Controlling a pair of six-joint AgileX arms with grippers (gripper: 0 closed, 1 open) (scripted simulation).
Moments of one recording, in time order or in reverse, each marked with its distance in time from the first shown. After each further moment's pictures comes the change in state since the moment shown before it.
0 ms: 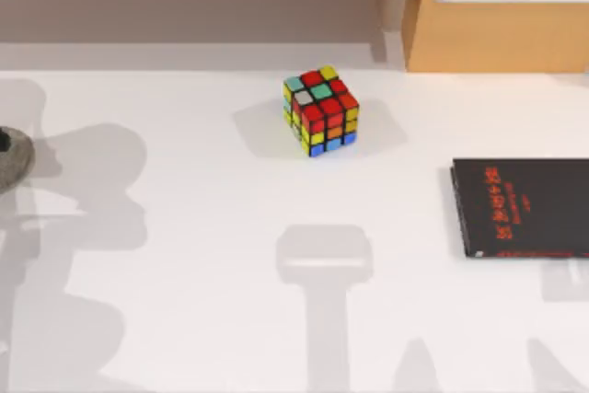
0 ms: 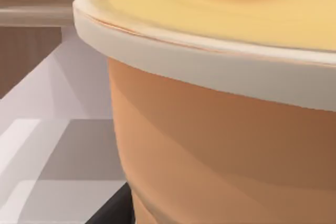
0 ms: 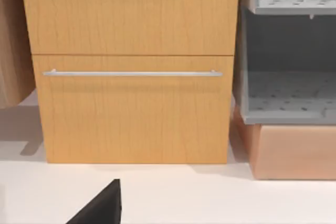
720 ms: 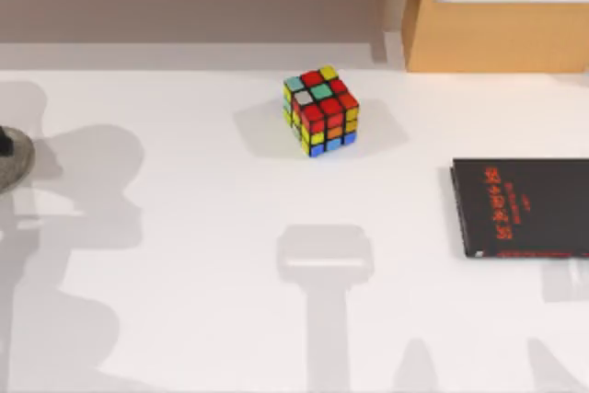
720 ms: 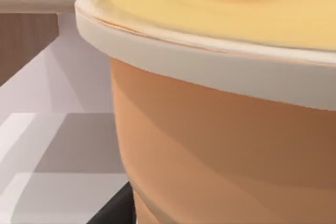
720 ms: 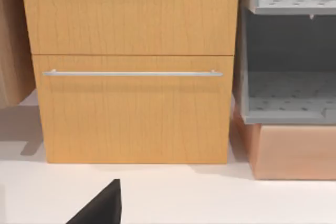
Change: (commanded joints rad) left arm -0.002 0.030 0.000 0.027 0.002 -0.002; right arm 0.000 0.000 0.000 0.000 0.000 0.000
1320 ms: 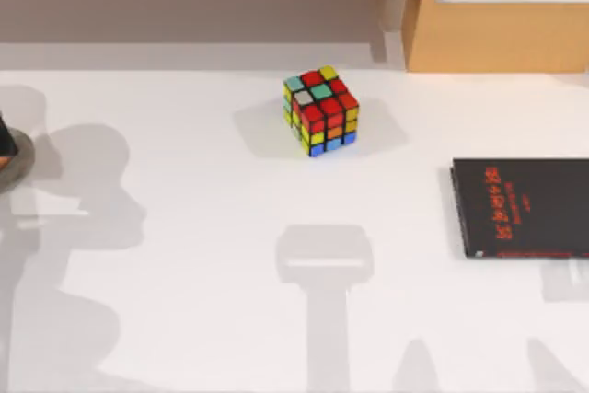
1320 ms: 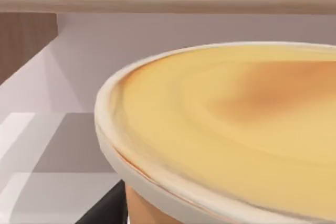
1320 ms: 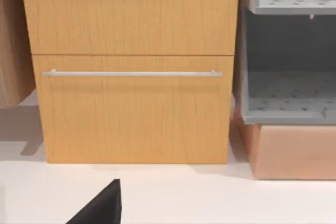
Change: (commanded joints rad) left arm 0.000 0.000 0.000 0.000 0.000 0.000; right arm 0.000 0.000 0.000 0.000 0.000 0.000
